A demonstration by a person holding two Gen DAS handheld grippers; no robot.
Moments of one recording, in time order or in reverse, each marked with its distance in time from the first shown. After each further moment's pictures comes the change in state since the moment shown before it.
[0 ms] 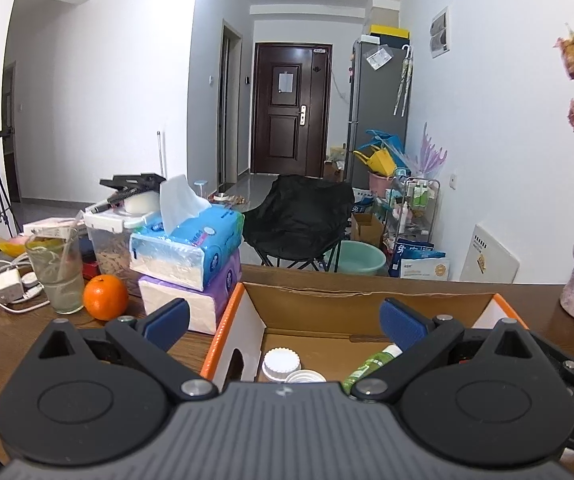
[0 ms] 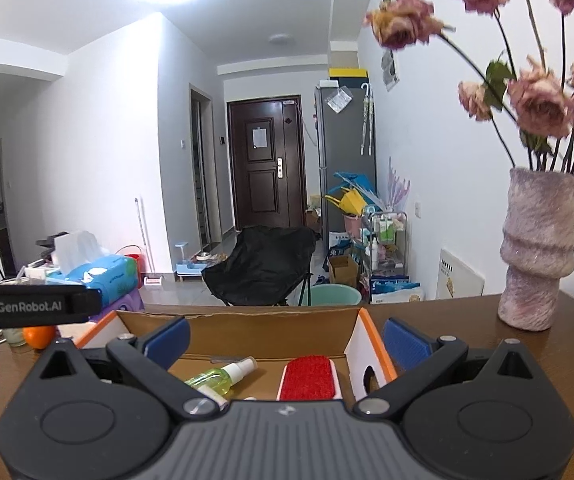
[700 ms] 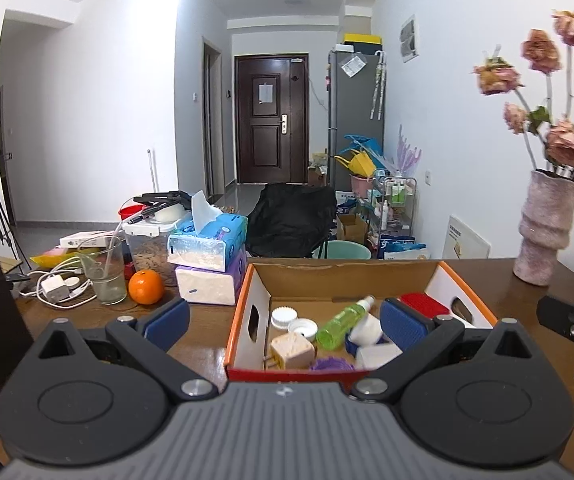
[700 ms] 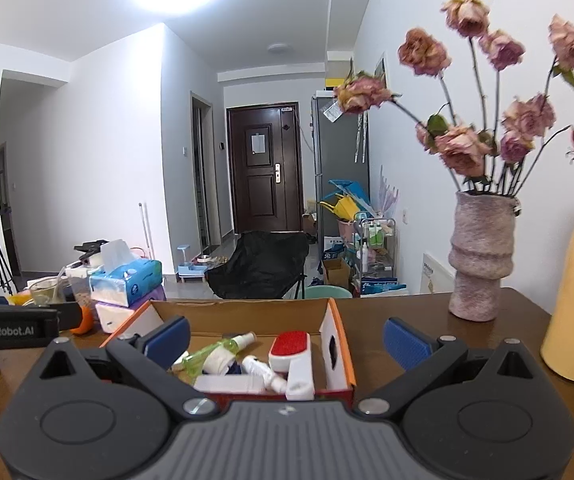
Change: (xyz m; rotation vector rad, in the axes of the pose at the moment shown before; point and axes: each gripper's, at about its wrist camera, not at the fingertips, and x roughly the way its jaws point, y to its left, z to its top) left arm -0.152 0.005 -0.023 0.075 -0.026 -0.038; right arm -0.149 -0.011 0.005 -0.001 -0.008 -0.016
